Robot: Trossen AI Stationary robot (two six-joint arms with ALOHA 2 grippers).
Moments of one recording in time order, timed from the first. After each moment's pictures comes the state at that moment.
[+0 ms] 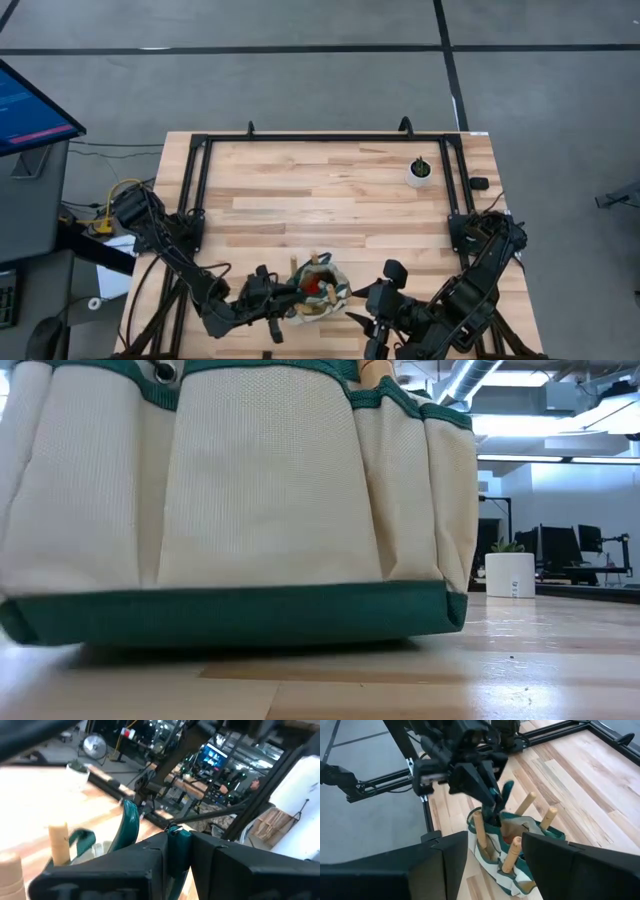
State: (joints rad) left arm -0.85 1.74 0.95 0.75 -1.19 -0.55; right arm 0.82 2.00 2.33 -1.27 0.79 0.93
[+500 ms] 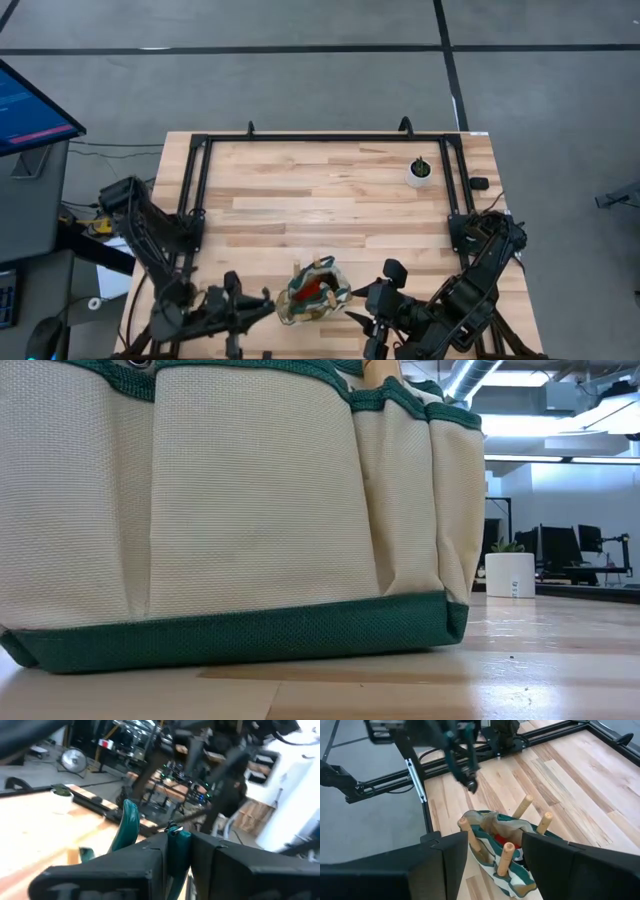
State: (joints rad) left arm -1.04 1.58 0.95 0.79 -1.30 -0.27; right arm 0.82 2.00 2.33 -1.27 0.79 0.93
